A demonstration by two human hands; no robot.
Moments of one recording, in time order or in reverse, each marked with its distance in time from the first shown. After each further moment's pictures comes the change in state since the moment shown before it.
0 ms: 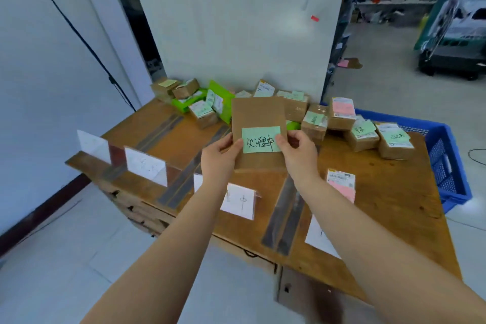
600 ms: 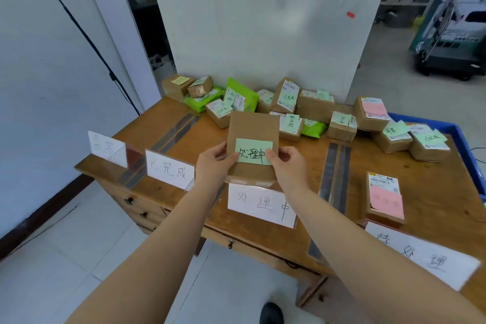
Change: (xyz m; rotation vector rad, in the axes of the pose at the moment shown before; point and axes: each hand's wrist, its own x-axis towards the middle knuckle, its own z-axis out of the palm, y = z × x) left_hand 0.074 -0.037 -0.124 0.096 -0.149 -0.088; right_hand -0.024 0.010 0.142 -0.003 -0.003 0.141
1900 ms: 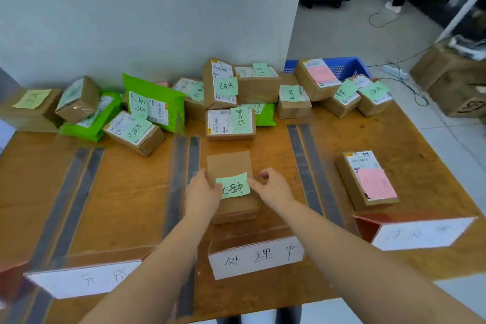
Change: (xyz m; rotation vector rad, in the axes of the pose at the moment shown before) left_hand 0.194 -0.088 0.083 0.631 -0.475 -0.128; right_hand 0.145 0.103 0.030 -0.513 0.064 0.424
